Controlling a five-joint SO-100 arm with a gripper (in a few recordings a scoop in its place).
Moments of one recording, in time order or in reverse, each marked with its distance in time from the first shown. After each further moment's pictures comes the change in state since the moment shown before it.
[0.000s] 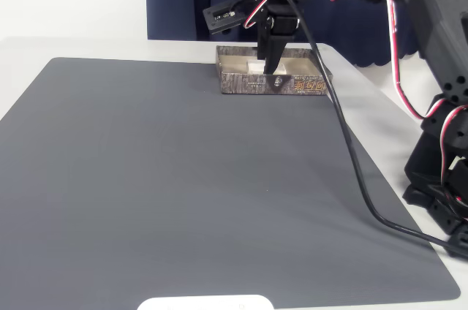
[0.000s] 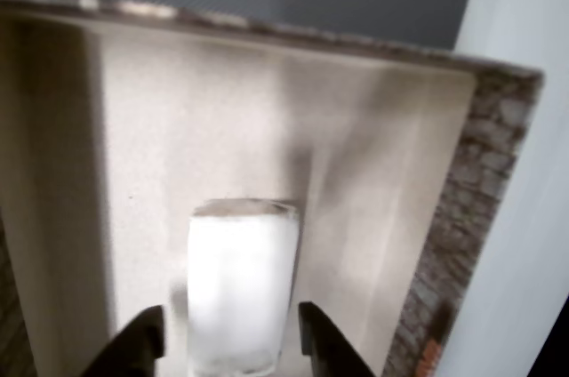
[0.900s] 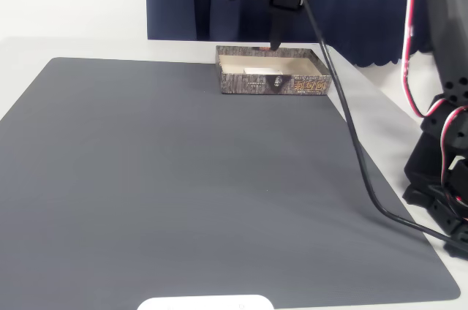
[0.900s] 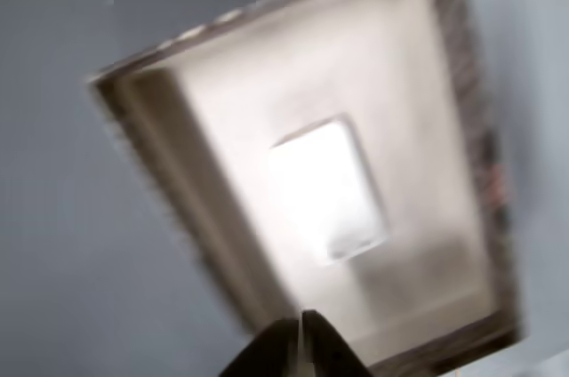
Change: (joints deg) arm -2.9 20.0 17.7 9.2 34.2
